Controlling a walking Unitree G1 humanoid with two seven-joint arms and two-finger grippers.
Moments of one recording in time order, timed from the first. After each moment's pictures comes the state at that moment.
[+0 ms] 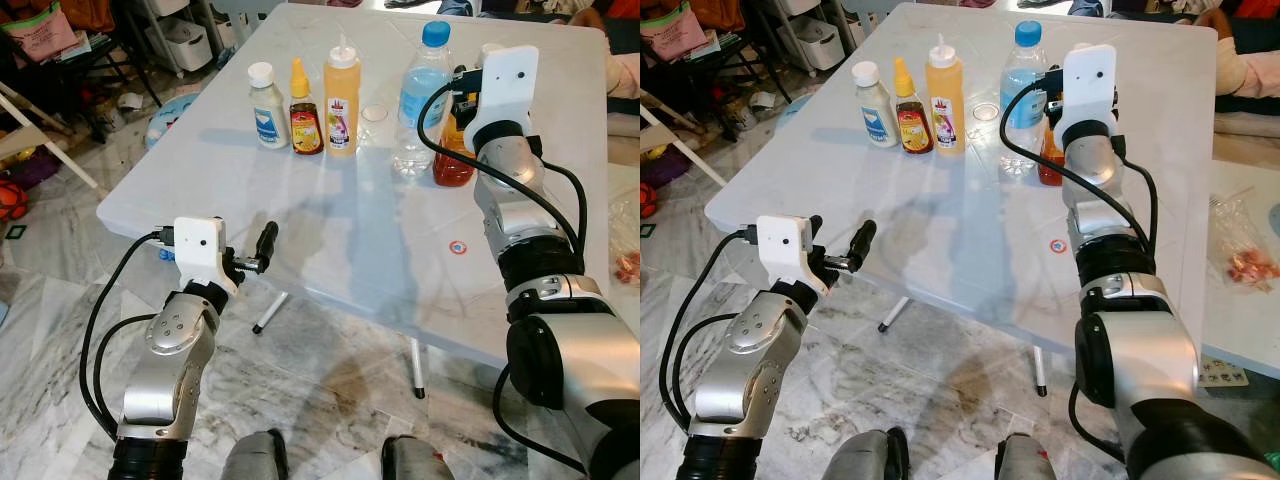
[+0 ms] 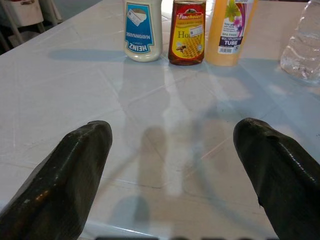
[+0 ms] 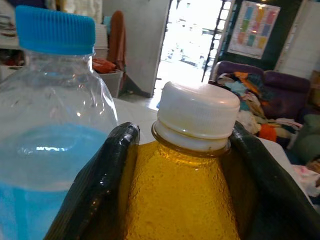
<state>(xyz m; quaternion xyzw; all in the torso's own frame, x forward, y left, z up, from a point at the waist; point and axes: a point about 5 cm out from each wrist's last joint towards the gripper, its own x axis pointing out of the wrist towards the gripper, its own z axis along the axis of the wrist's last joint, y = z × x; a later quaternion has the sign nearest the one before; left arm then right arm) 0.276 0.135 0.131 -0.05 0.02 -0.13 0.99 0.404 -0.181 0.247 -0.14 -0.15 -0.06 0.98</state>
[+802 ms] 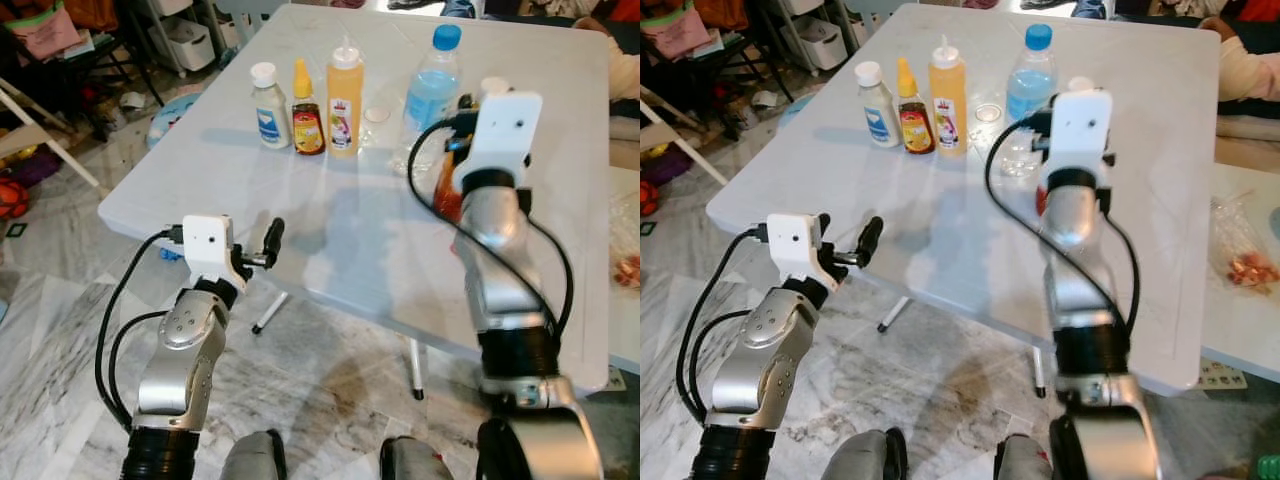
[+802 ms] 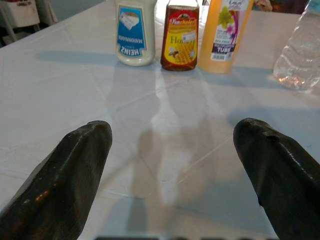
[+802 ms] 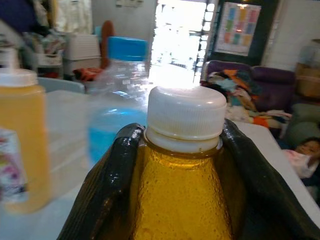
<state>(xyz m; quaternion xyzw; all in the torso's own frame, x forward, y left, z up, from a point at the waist) 0.285 0.126 0.127 -0.06 0.01 -0.12 0.99 0.329 -0.137 0.224 -0.09 -0.15 -0.06 0.98</state>
